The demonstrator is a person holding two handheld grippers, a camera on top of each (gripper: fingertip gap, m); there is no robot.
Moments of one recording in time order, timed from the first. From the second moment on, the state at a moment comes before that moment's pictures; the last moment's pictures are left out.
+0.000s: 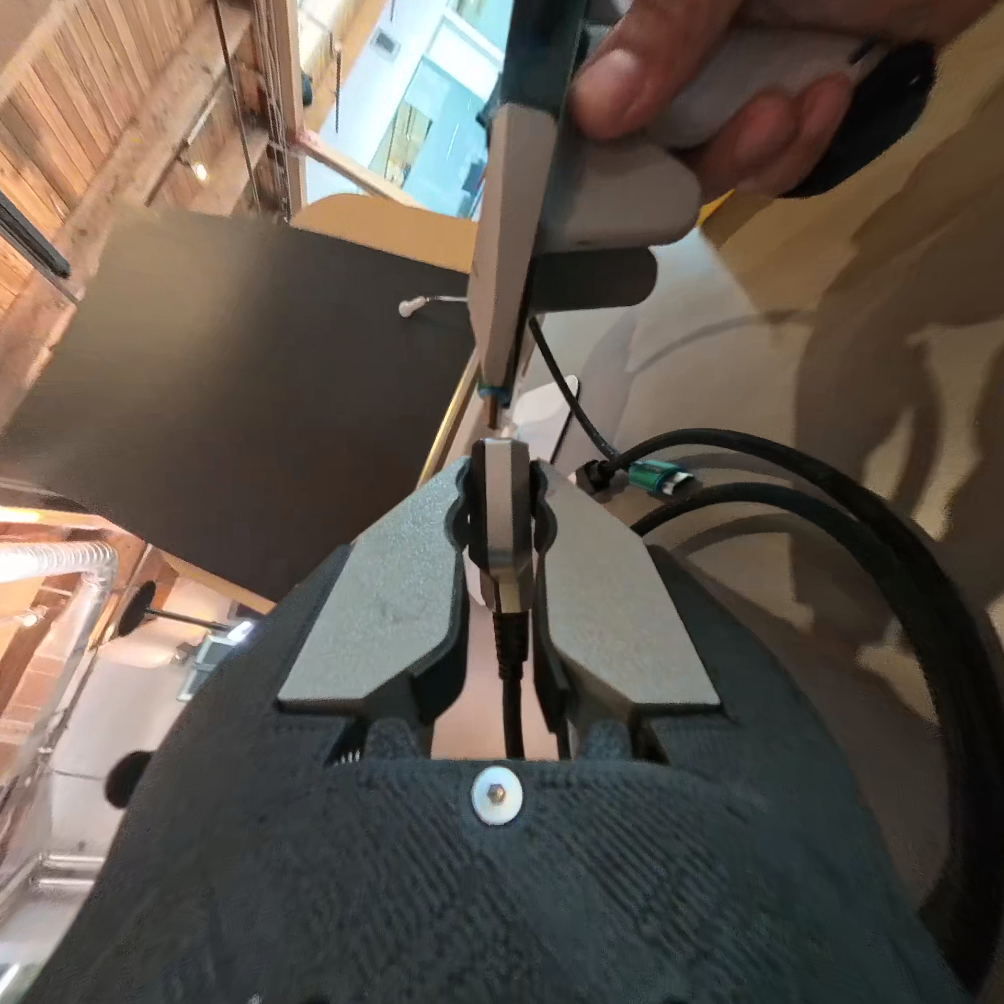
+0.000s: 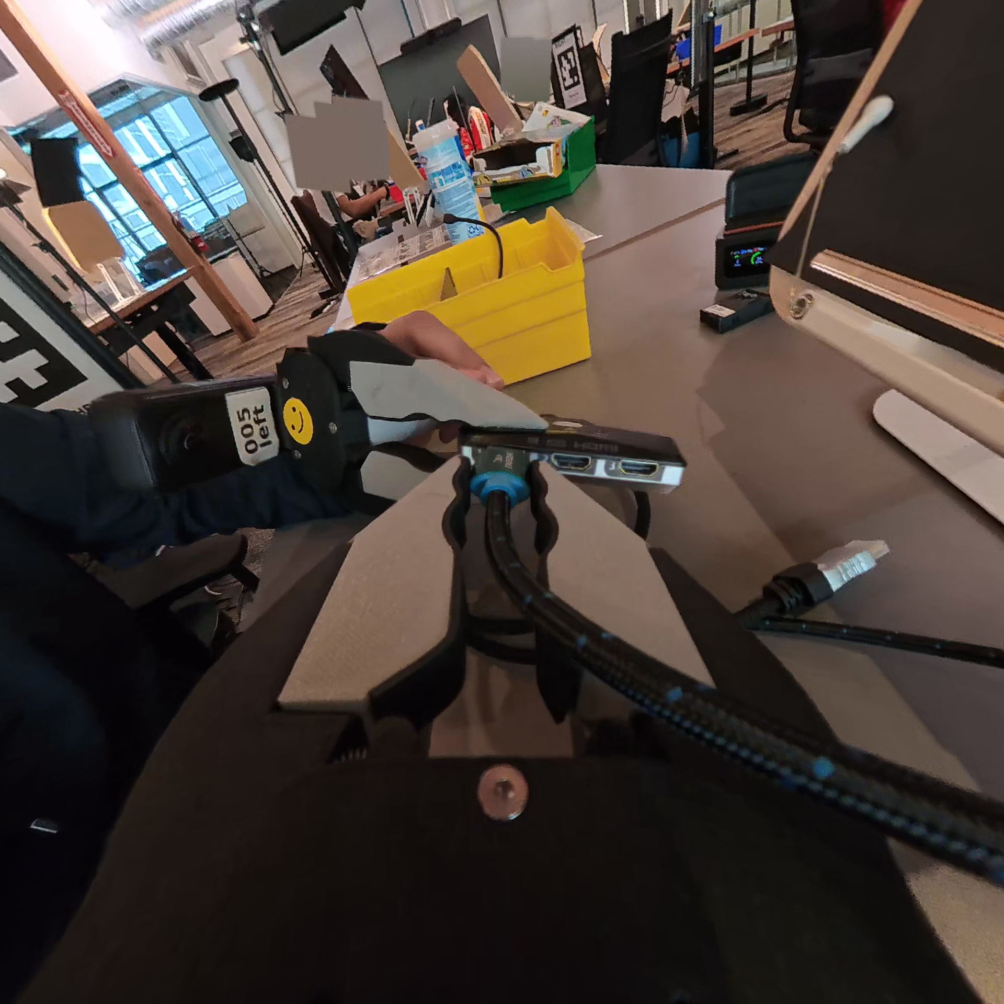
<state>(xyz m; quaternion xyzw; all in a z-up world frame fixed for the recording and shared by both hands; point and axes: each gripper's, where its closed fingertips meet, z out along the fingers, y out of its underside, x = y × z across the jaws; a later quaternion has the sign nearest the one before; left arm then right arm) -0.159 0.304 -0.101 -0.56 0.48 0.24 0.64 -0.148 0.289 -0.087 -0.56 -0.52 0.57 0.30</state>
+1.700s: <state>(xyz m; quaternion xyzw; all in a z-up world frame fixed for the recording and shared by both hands) -0.145 0.296 -0.110 -0.54 0.51 0.29 0.60 -0.141 0.276 -0.103 -0.54 -0.60 0.50 0.31</state>
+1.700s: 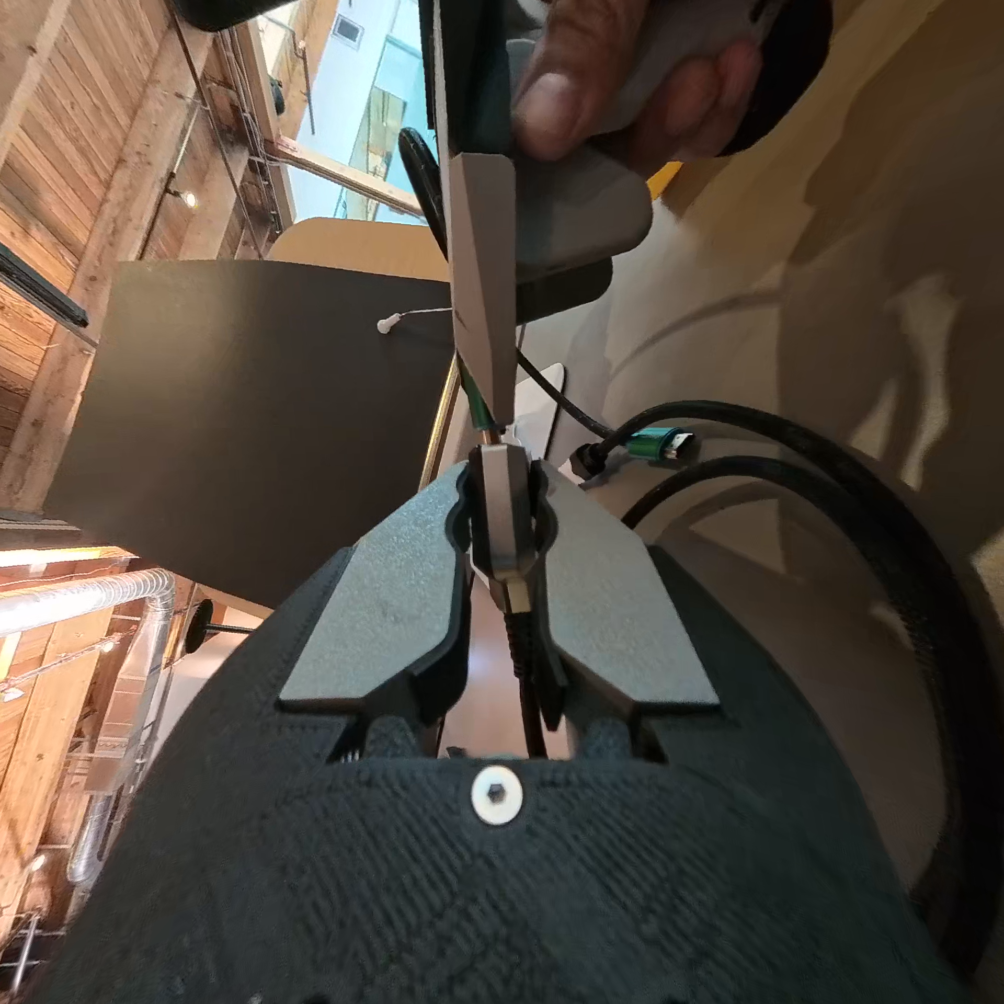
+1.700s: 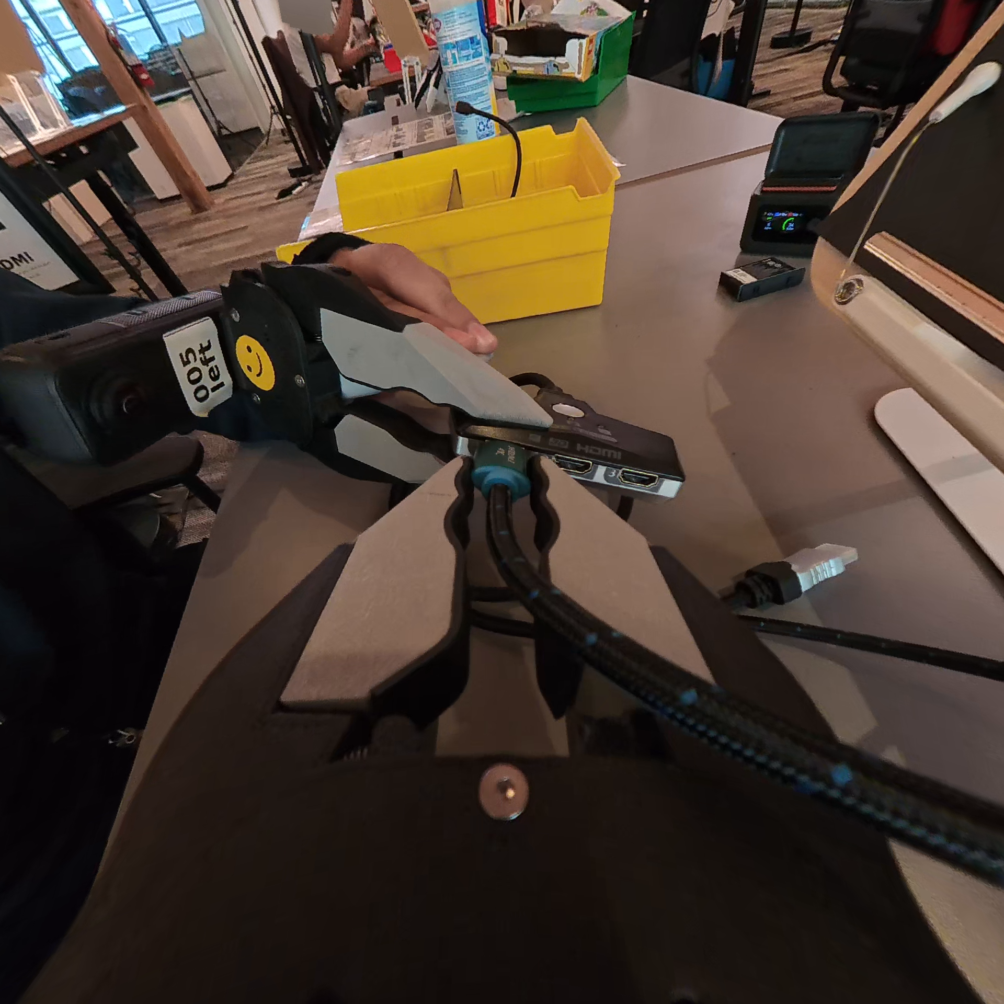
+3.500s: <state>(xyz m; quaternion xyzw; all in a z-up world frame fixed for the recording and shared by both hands) -0.134 0.249 -0.078 -0.61 0.43 -0.26 0.61 -0.151 0.249 -0.118 -0.51 -0.69 0.40 0.34</state>
